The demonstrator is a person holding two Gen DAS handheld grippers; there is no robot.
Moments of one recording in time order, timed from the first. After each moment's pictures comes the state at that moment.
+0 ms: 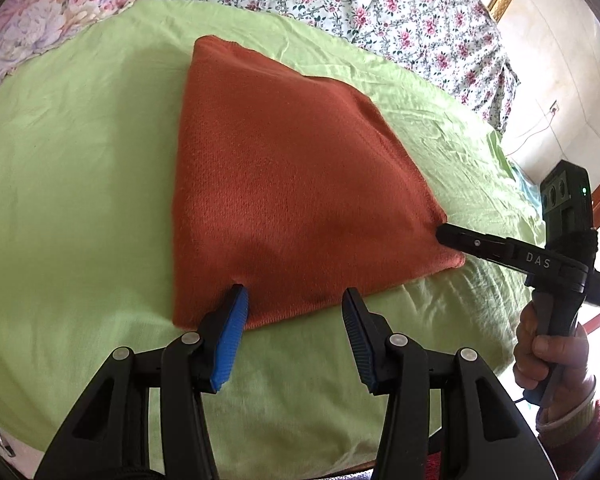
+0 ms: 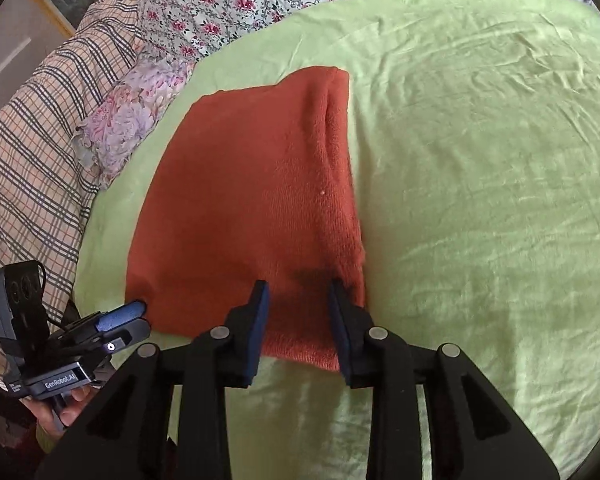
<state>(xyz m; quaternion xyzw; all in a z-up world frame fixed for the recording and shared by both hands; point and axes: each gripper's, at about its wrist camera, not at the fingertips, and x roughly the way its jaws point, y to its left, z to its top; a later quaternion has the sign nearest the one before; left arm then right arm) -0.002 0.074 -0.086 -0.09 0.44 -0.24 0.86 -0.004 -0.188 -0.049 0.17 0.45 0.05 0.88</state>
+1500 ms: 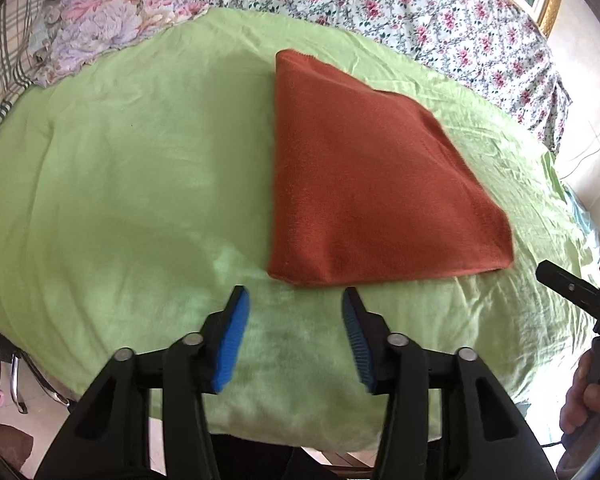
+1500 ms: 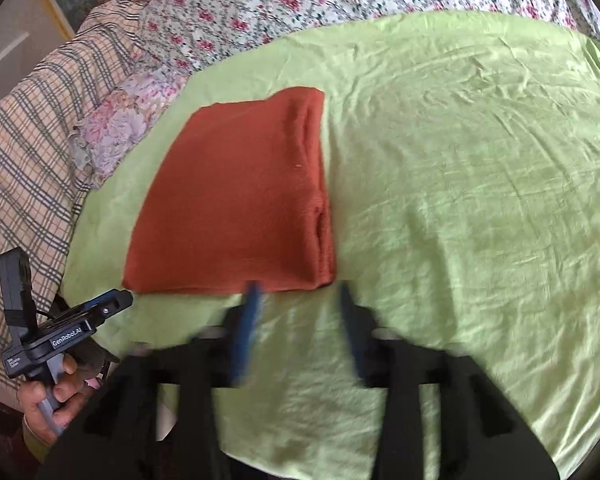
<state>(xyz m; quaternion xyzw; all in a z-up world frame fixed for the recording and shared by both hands) -0.033 0.109 -0.080 -0.08 0.43 -0.12 0.89 -0.061 -0.187 -0.029 0.13 0.42 0.01 0.90</state>
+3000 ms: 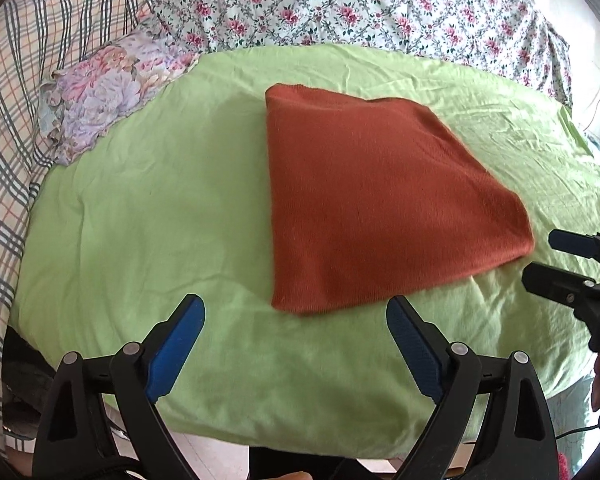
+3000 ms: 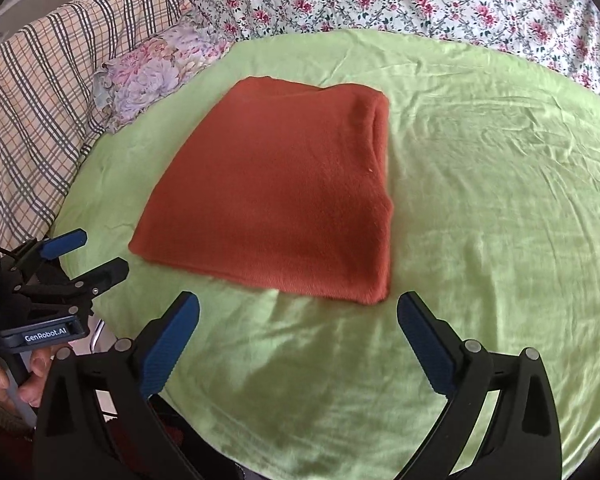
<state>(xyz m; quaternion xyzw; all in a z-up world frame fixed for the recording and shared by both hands) -0.035 0.086 -0.055 0.05 0.39 -0.07 0.92 -0.039 -0.146 -0.027 0.03 0.44 0.05 0.90</state>
